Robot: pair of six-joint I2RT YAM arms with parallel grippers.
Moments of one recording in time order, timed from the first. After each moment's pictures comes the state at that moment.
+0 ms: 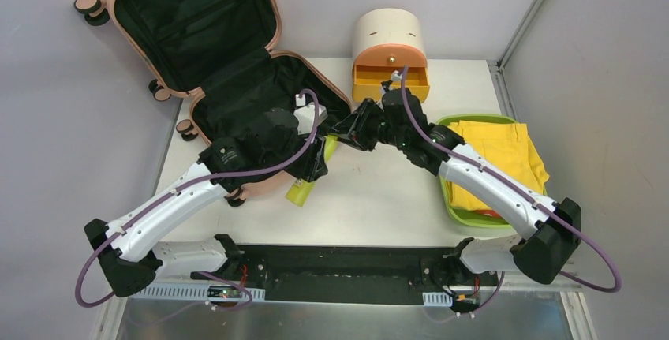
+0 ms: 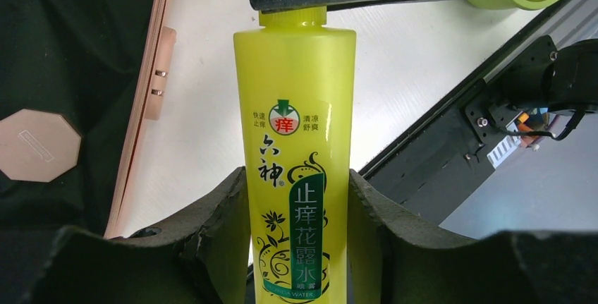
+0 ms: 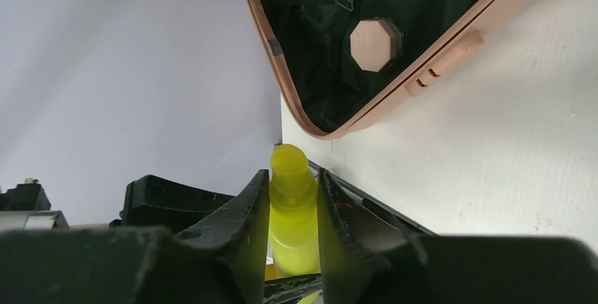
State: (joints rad) left arm -0.87 1.10 1.22 -0.78 0.02 -0.35; right arm 0.78 1.33 1.22 -0.36 -0.16 1.20
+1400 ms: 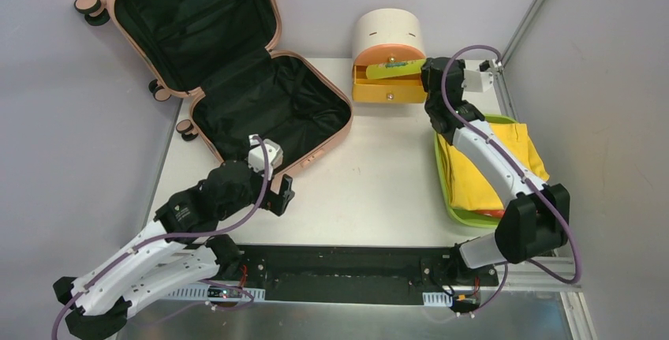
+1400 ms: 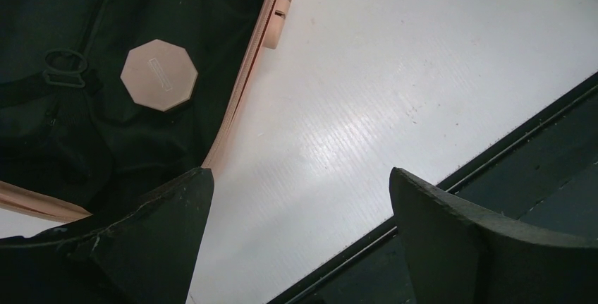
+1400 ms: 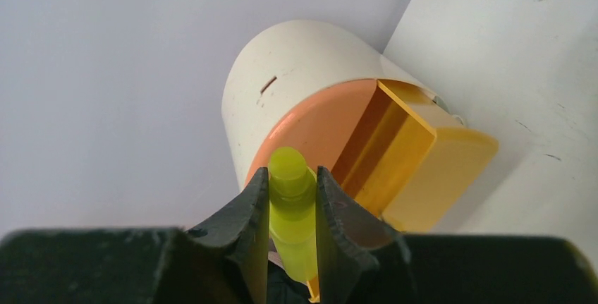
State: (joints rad) left arm -0.87 0.61 0.79 -0.74 -0.23 -0.20; right arm 0.36 1.43 1.21 -0.07 0.65 1.28
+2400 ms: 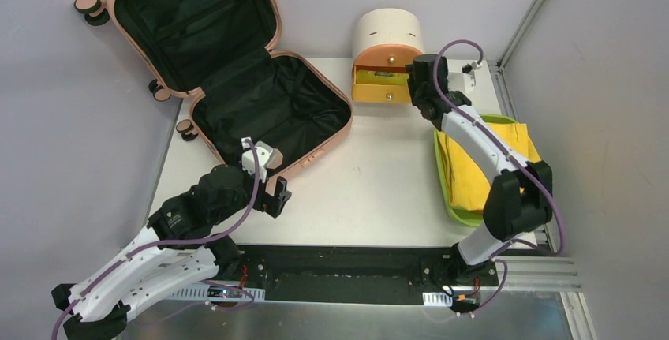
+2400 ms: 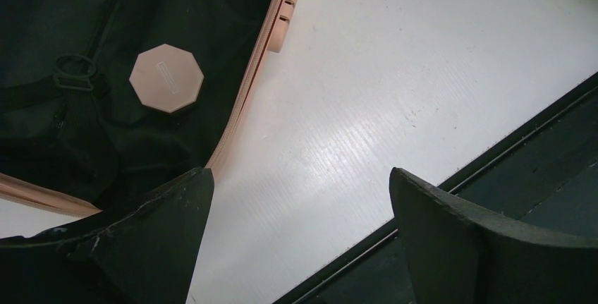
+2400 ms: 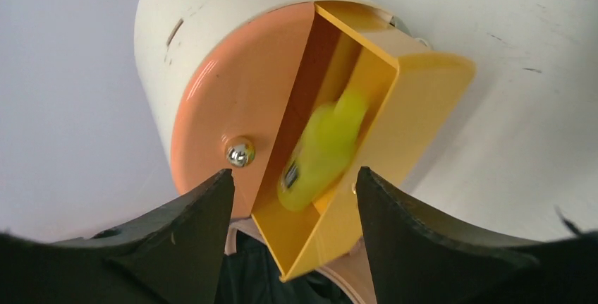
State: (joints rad) left arm -0.87 0.52 0.77 -0.75 -0.24 -0.19; right arm 0.38 1.63 1.35 -0.26 0.56 1.48
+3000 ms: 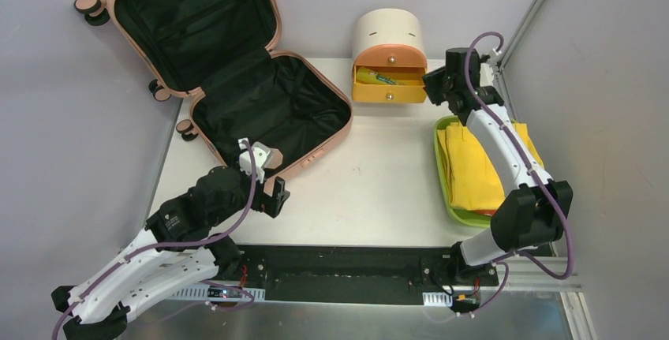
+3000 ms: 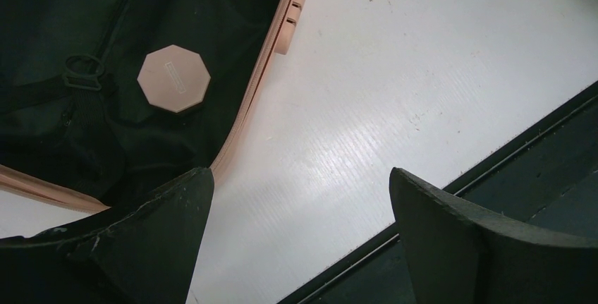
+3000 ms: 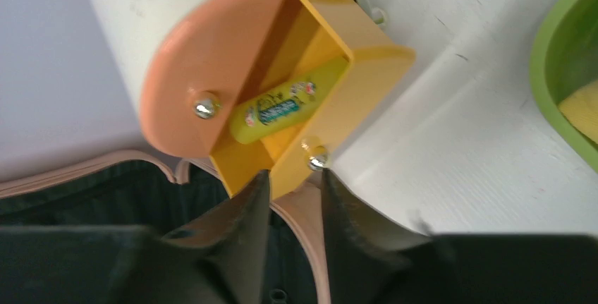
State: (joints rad) left arm -0.87 0.50 0.76 -0.75 -0.25 -0.19; right arm 0.22 1.51 1.44 -0.53 0.23 1.21
